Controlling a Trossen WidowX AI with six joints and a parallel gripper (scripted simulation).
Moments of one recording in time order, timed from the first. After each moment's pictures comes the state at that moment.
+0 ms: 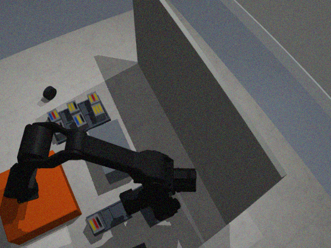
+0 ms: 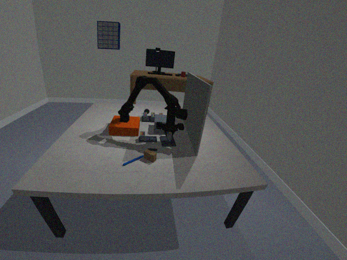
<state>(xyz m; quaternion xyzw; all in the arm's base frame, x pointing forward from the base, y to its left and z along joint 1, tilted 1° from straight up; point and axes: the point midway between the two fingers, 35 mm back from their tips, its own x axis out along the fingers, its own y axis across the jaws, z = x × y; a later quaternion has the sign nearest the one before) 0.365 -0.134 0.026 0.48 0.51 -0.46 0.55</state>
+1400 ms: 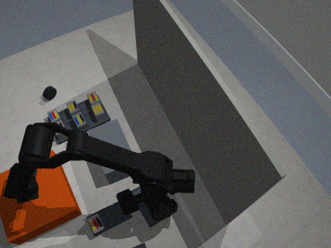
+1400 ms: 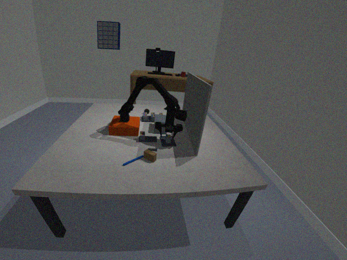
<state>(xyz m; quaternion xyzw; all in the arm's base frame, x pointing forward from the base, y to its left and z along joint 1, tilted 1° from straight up) 0.356 -0.130 0.022 0.48 0.52 -0.47 0.53</state>
